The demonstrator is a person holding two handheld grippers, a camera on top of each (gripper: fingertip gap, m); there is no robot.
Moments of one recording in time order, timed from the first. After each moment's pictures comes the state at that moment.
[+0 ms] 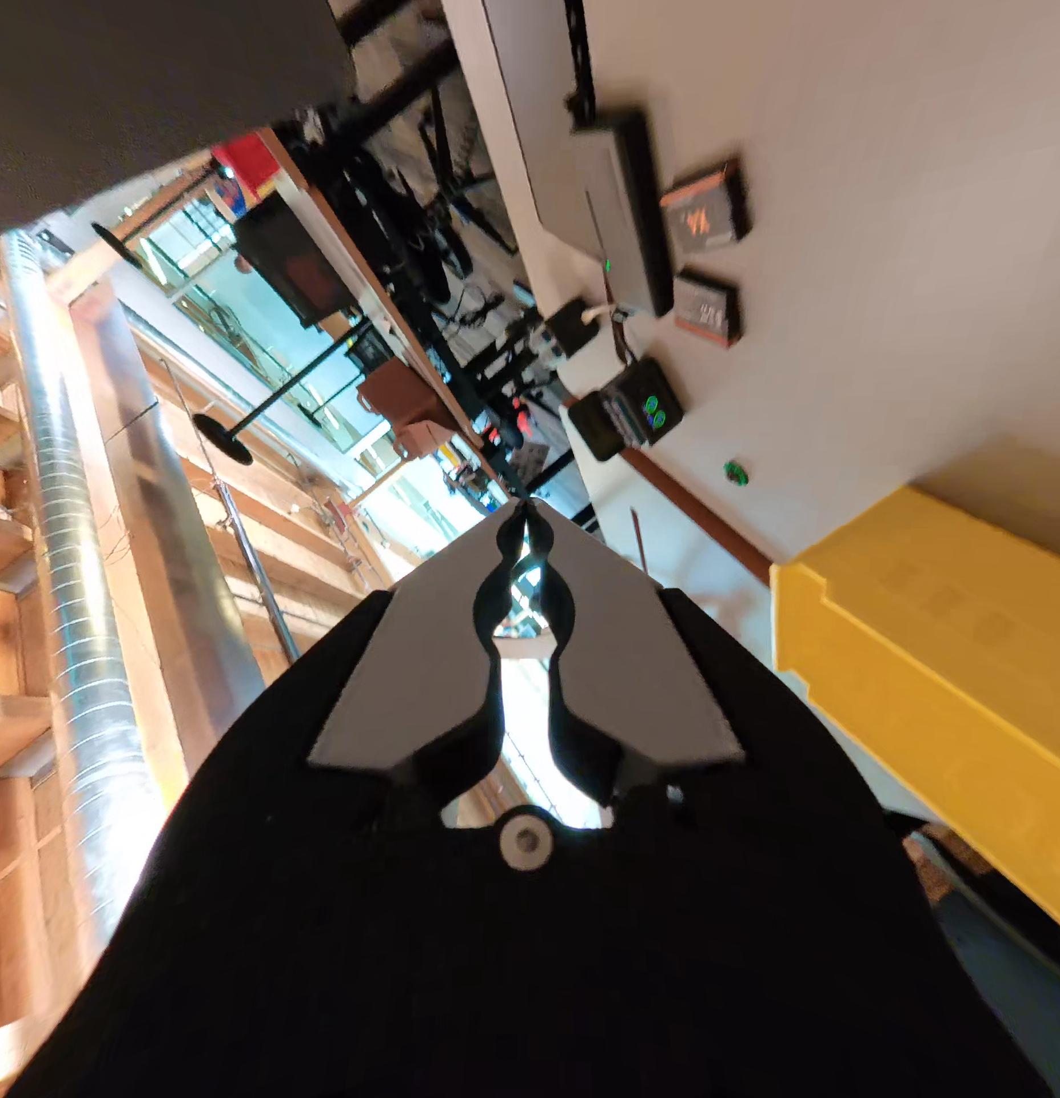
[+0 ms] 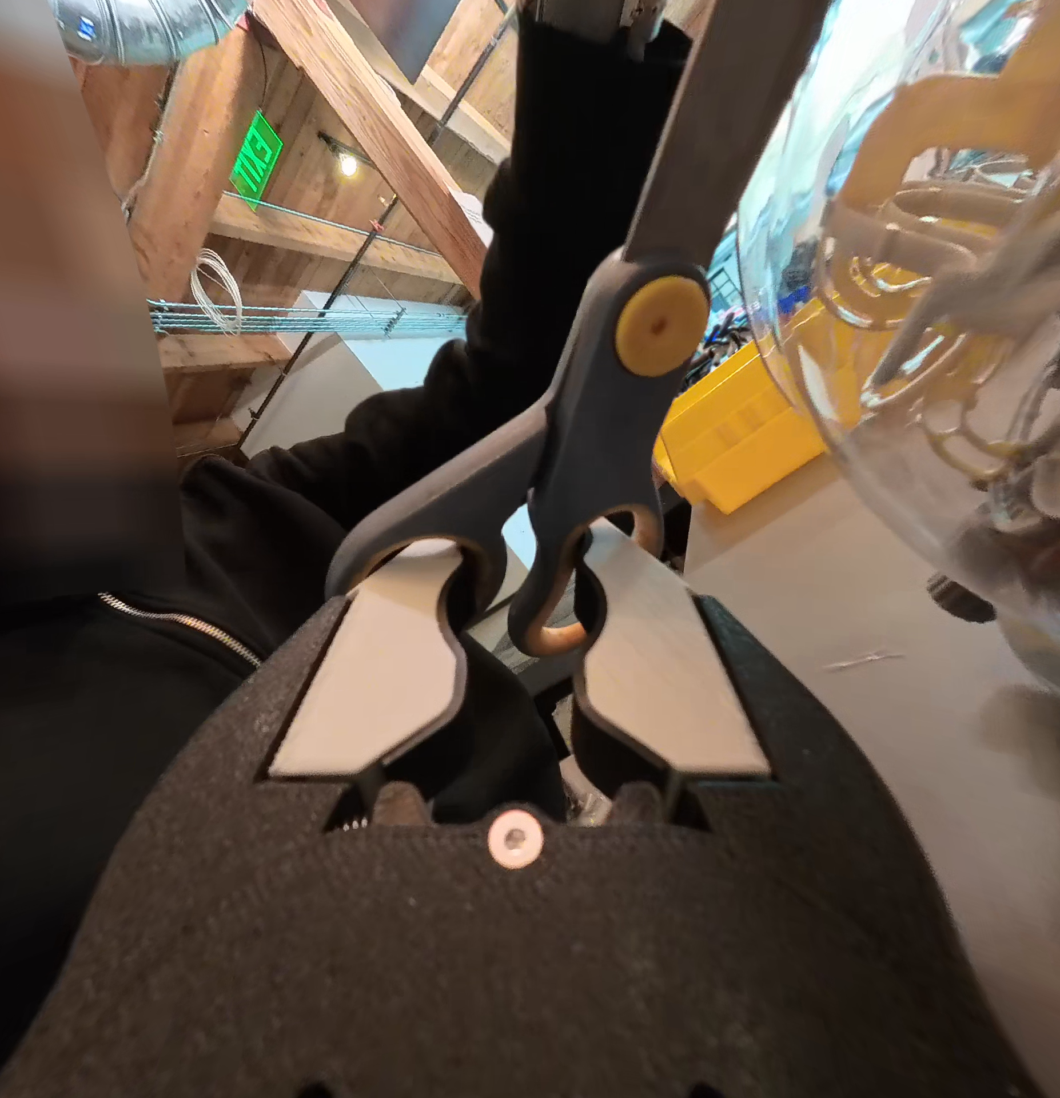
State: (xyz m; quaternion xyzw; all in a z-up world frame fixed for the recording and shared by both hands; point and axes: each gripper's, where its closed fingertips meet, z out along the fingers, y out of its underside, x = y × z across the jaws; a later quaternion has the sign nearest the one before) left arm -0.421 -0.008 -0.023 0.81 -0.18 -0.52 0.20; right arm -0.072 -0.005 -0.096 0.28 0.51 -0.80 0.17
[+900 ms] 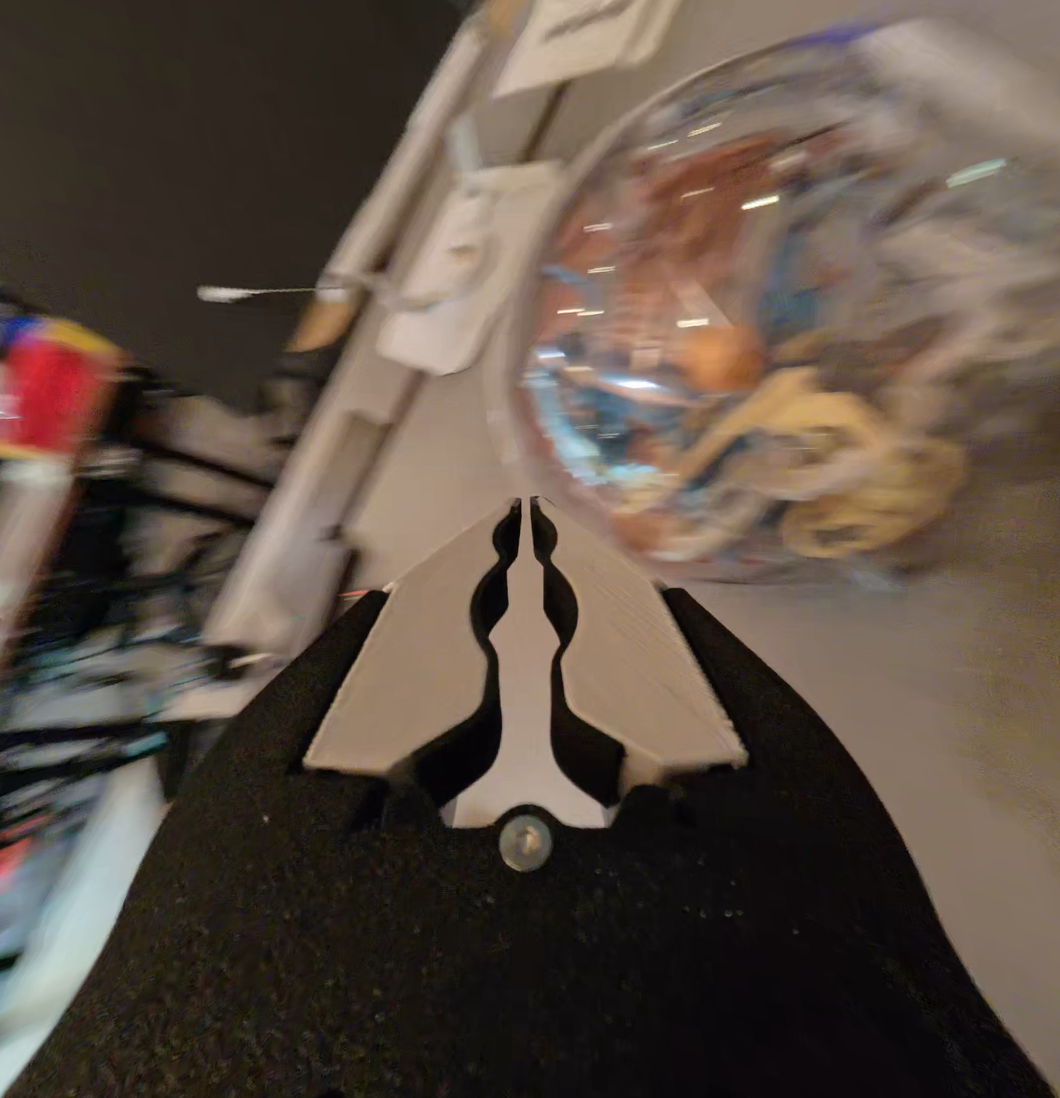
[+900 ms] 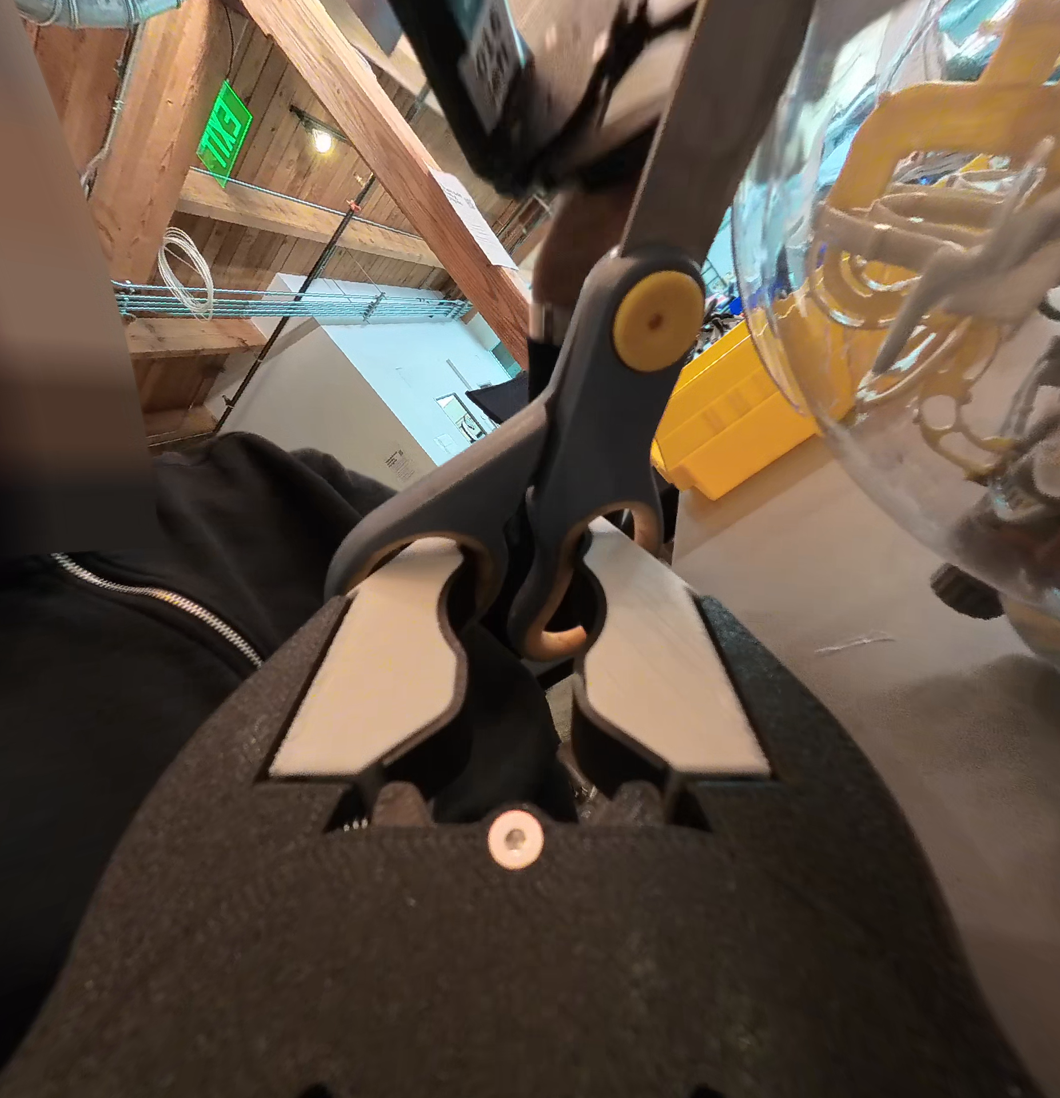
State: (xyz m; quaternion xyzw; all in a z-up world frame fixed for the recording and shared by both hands) left arm -0.263 0.017 -0.057 0.88 -0.06 -0.28 -0.38; right arm -0.071 -0.011 -0.102 0.29 0.52 -0.79 0.16
